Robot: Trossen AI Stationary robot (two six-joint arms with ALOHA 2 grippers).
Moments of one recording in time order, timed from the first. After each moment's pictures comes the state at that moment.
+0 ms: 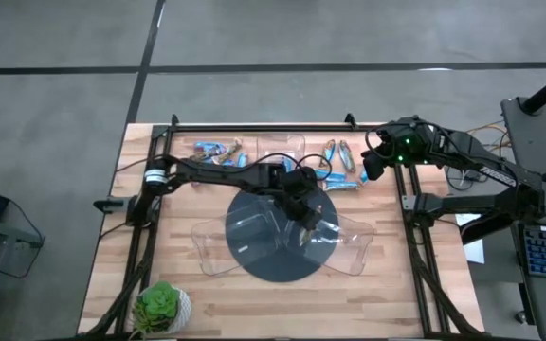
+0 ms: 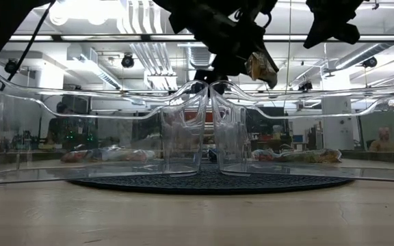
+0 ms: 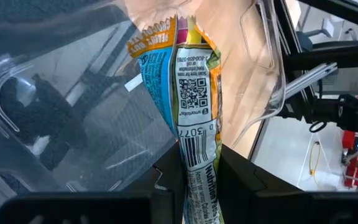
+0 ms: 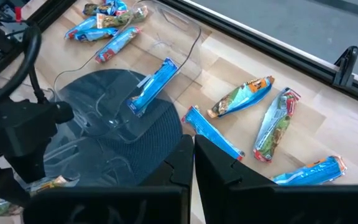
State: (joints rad) left arm 0.04 2.05 1.76 -0.53 0.44 -0.84; right arm -0.38 0.89 1.10 -0.99 0.11 0.52
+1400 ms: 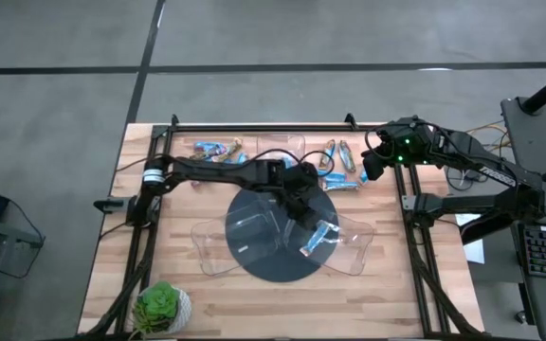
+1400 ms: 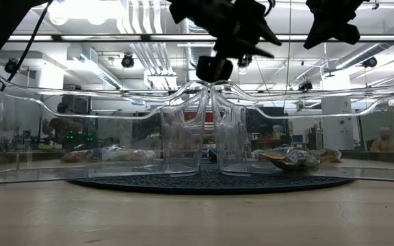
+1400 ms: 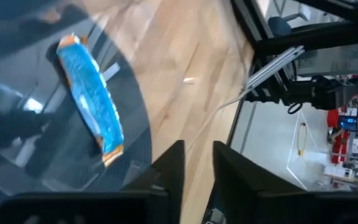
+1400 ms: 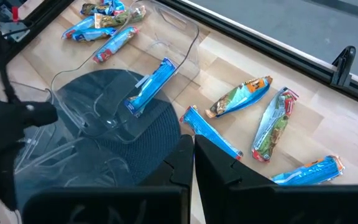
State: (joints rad) left arm 0.04 2.03 1.83 -0.58 0.50 -0.78; right arm -0.38 0.89 1.10 -0.99 0.12 0.52
